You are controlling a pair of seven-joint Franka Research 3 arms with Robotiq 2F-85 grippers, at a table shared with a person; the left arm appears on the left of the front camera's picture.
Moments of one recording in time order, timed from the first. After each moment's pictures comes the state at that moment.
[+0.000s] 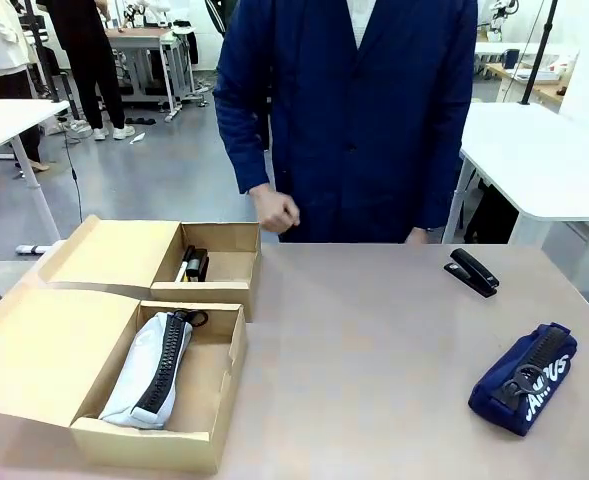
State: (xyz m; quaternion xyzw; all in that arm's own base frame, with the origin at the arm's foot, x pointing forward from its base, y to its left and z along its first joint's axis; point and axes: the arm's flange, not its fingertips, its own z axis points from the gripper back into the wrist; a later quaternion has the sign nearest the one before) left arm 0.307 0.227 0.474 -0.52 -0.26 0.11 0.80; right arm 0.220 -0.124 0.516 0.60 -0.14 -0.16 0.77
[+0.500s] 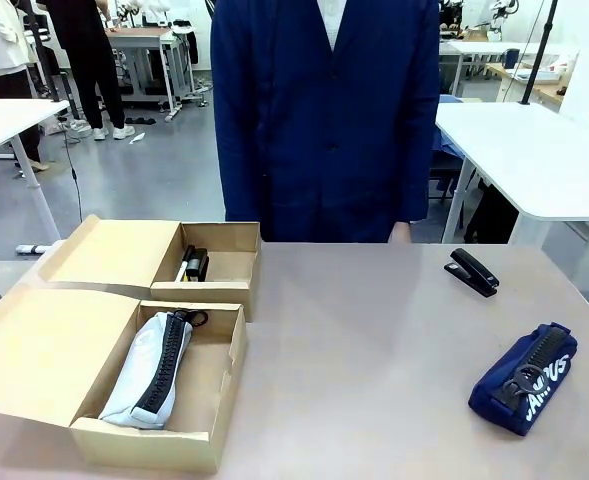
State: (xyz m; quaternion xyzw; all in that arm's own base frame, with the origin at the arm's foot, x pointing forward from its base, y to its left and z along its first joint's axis) left arm 0.307 0.227 0.474 -0.52 -0.26 0.11 0.80; right arm 0.223 -0.115 0.522 0.60 -0.14 -0.15 0.77
